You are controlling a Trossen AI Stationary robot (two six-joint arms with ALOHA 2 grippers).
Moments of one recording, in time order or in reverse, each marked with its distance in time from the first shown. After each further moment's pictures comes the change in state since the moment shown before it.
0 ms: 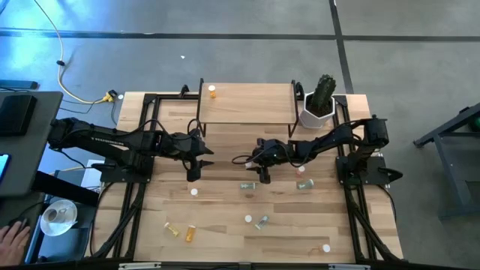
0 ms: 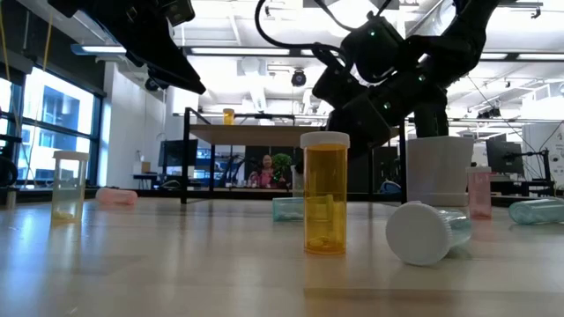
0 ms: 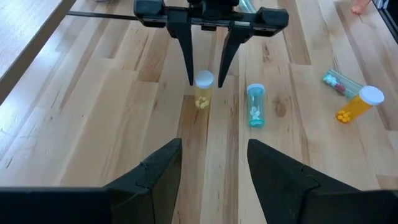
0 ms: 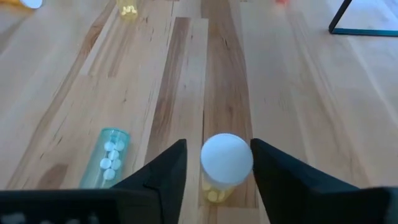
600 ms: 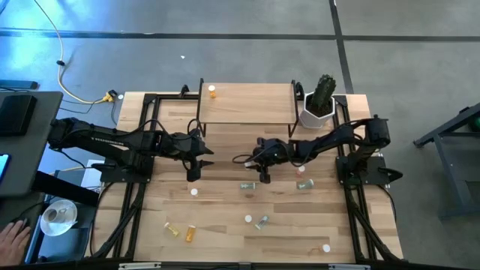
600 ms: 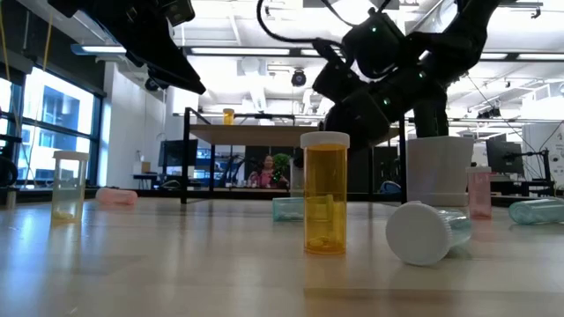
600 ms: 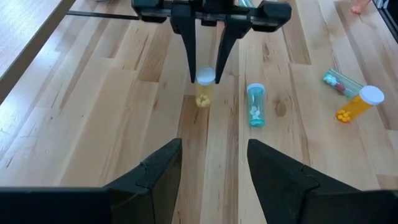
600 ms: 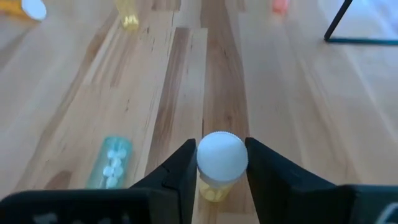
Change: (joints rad) left arm 0.000 0.000 0.000 -0.001 0.000 0.000; right arm -0.001 -0.025 0.000 0.008 -0.002 0.003
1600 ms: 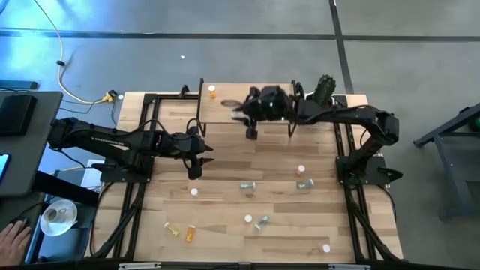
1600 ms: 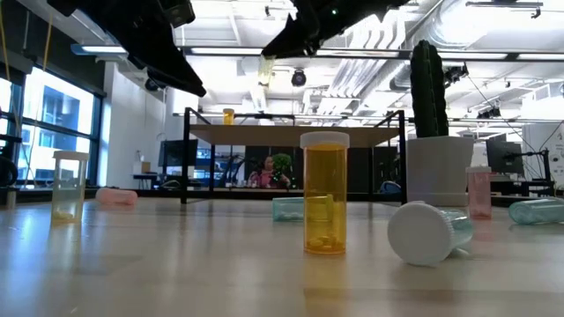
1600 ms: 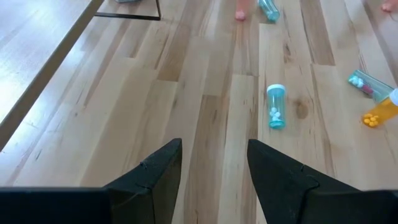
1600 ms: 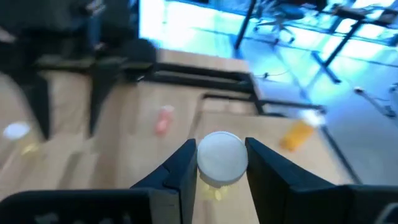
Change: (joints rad) left arm 0.000 0.000 0.000 -0.007 -0.075 0.000; right arm -0.250 -0.097 0.643 -0.563 0.000 -0.206
